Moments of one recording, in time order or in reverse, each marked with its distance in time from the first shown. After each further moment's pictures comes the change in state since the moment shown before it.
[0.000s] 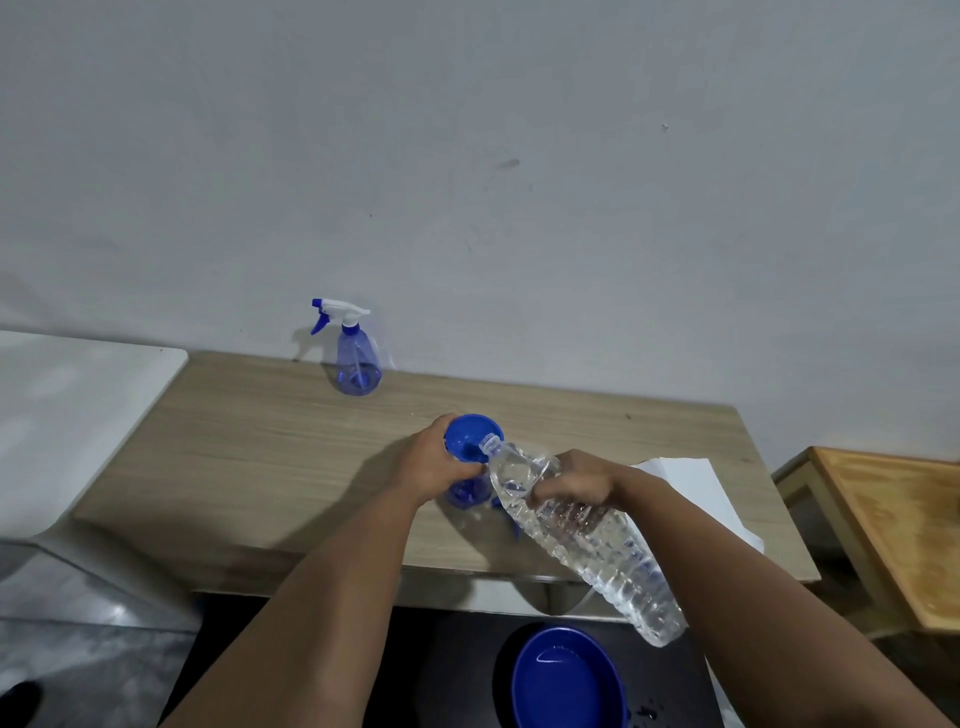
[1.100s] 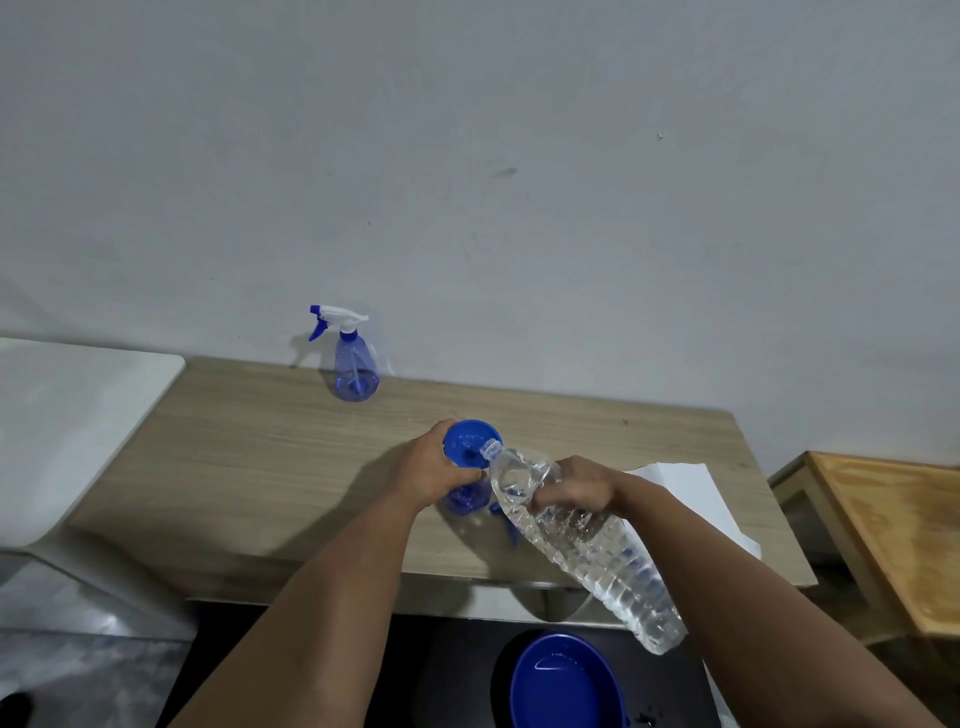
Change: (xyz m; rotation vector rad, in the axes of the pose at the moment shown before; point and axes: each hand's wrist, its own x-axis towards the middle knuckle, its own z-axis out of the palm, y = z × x) left_hand 0.001 0.000 -0.002 0.021 -0.008 0.021; right_hand -0.009 -0.004 -0.002 -0.019 0.012 -0.007
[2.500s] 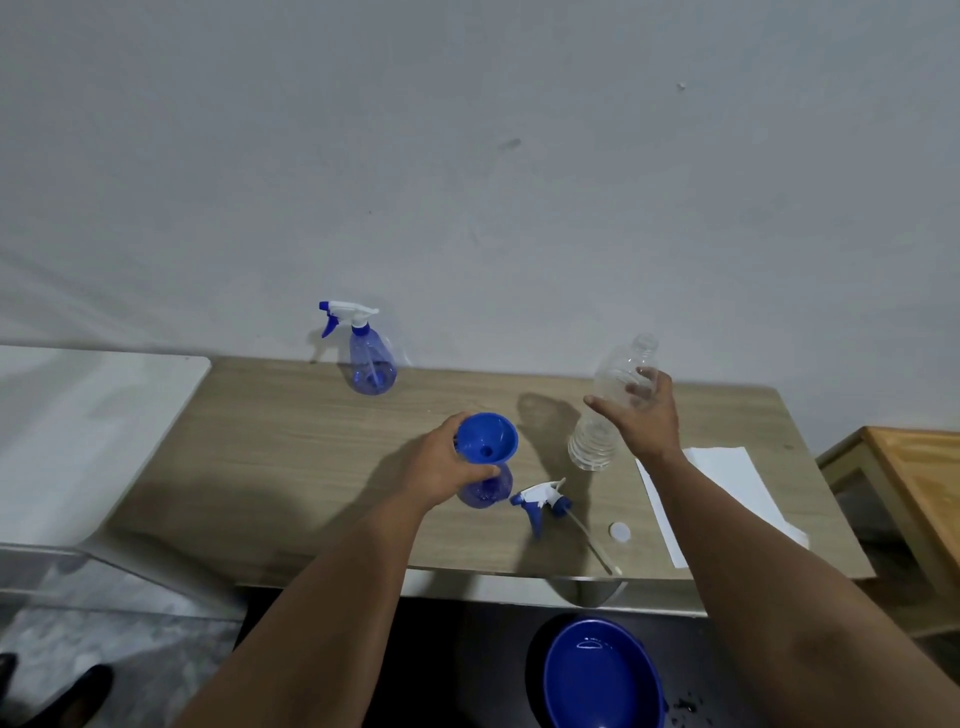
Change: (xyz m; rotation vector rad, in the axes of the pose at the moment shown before) left_hand 0.007 -0.006 0.001 -0.007 -0.029 -0.016; right_hand 0.056 0.052 -0.037 0.690 0.842 -0.172
